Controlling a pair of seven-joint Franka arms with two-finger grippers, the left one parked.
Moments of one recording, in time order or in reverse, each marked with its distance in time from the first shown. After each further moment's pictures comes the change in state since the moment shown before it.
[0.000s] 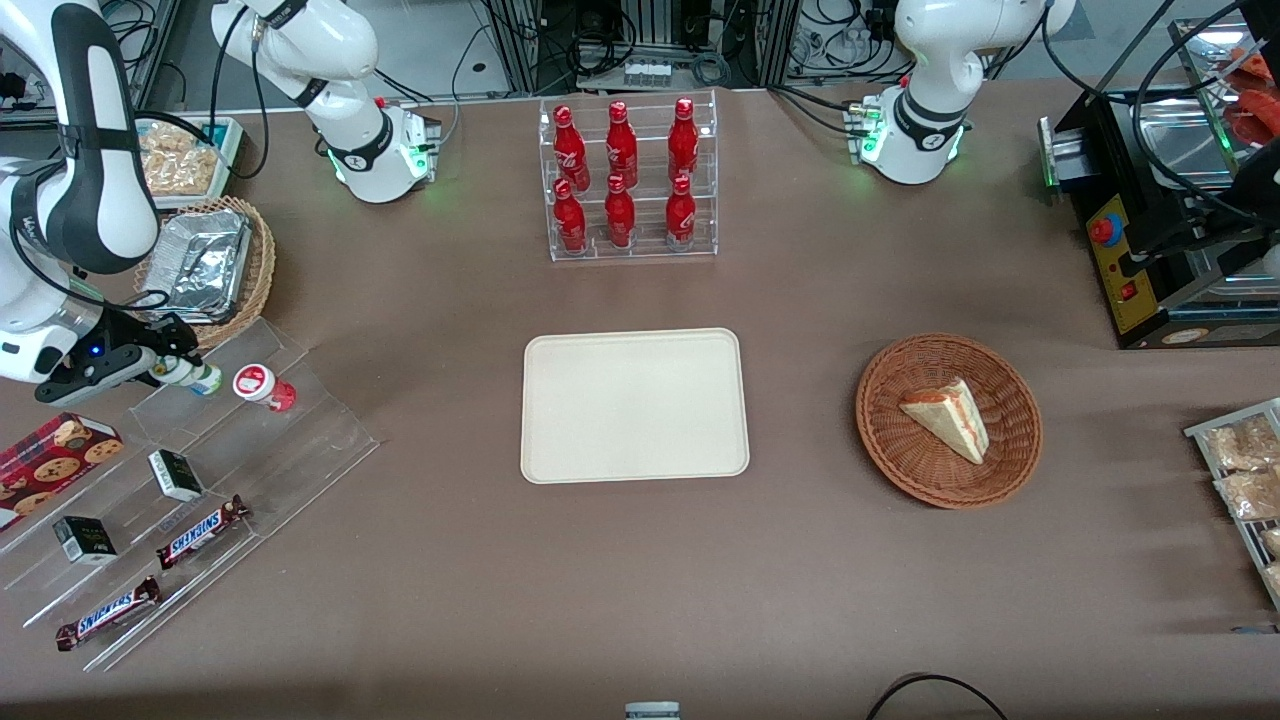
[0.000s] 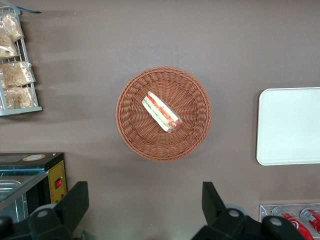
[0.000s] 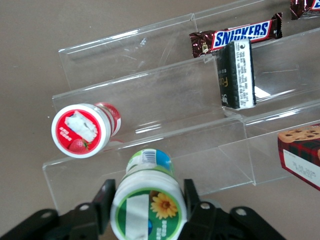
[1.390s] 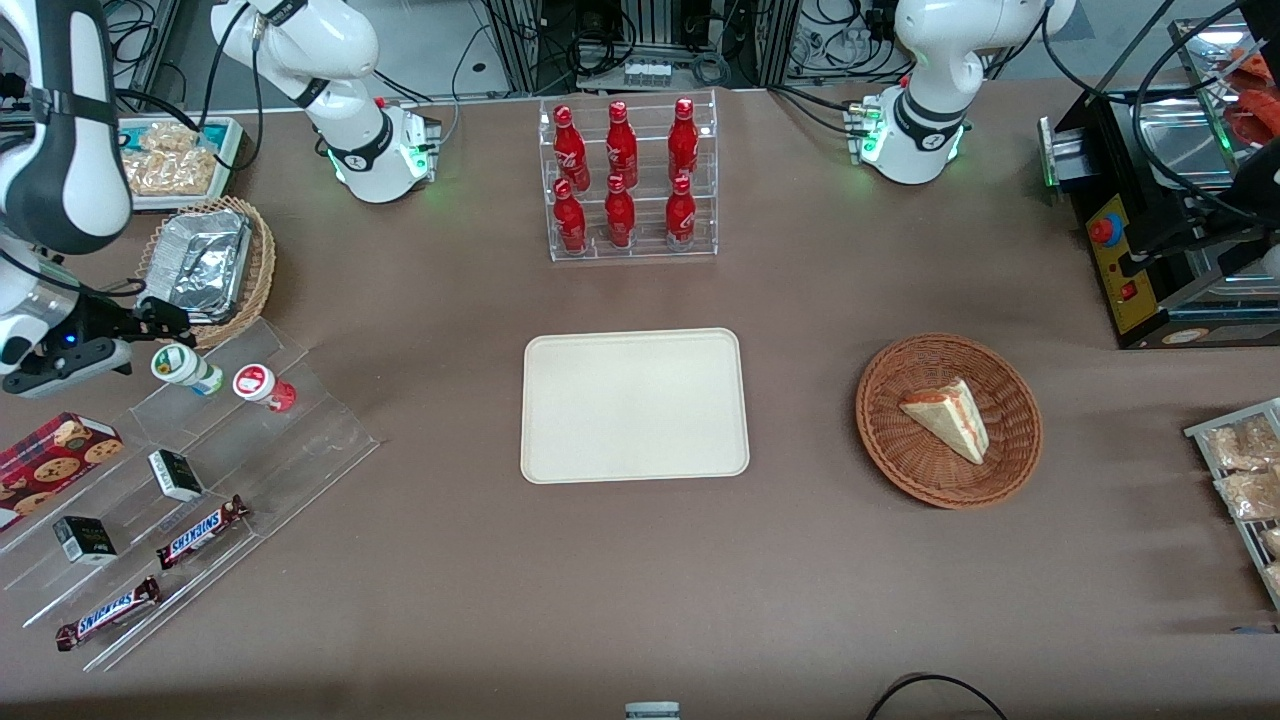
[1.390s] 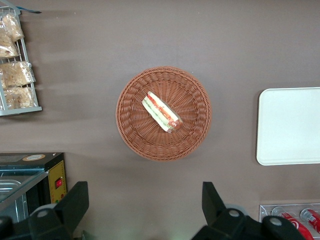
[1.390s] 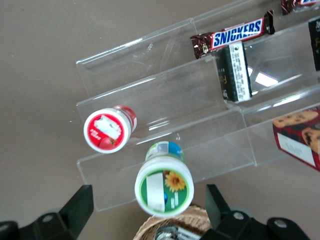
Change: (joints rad) arm 0.024 -0.042 0.001 0.051 0.000 -0.115 0.090
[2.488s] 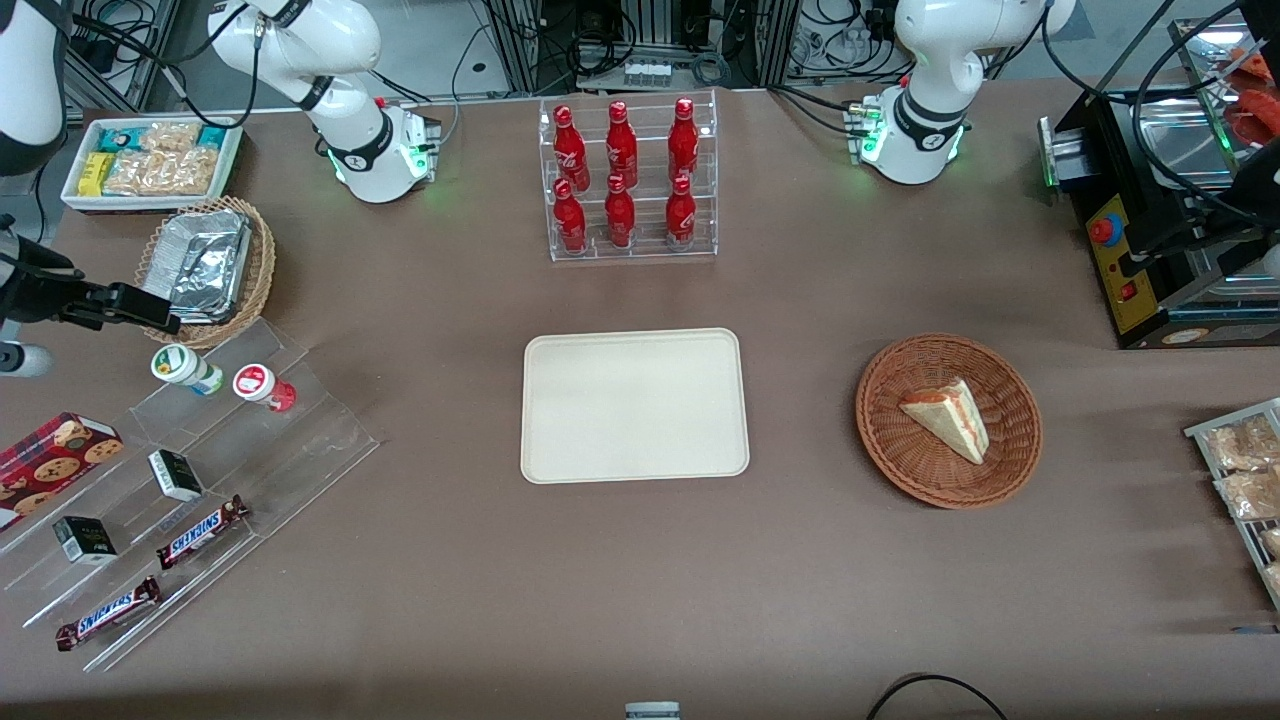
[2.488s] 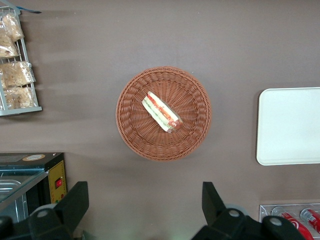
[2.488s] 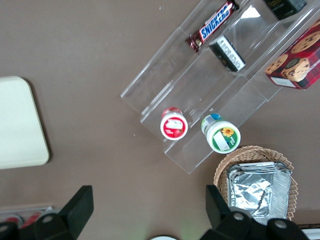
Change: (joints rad) arm 0.166 0.058 0.011 0.487 0.000 -0.564 0.696
